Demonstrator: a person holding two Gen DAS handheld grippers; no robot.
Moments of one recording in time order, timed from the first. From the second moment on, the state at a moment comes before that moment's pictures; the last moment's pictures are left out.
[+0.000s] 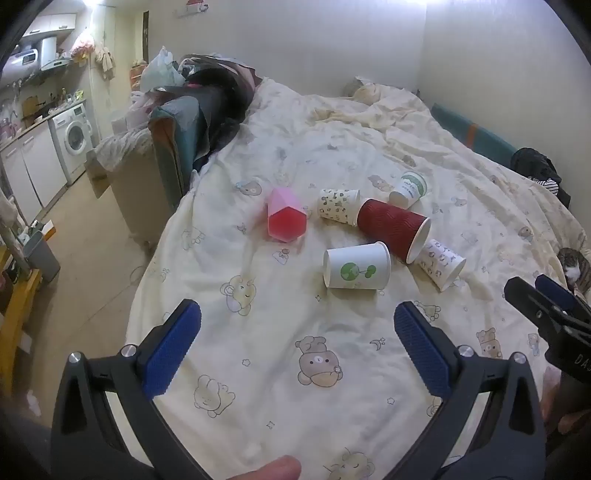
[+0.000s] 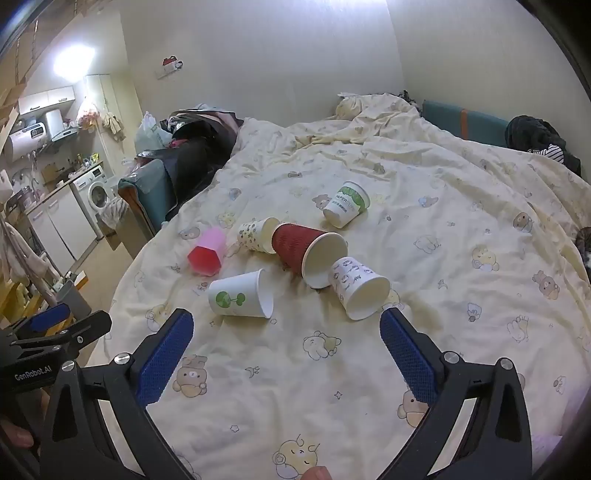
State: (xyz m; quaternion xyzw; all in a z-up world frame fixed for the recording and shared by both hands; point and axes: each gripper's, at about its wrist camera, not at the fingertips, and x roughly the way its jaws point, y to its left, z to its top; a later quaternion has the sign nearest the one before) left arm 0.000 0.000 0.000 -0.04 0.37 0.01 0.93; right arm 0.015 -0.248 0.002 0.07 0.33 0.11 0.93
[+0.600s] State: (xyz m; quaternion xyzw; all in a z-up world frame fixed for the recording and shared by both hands) left arm 0.001 -0.007 -0.001 -0.04 0.36 0.01 0.93; right arm 0.010 -0.242 0.004 0.06 0.33 0.11 0.94
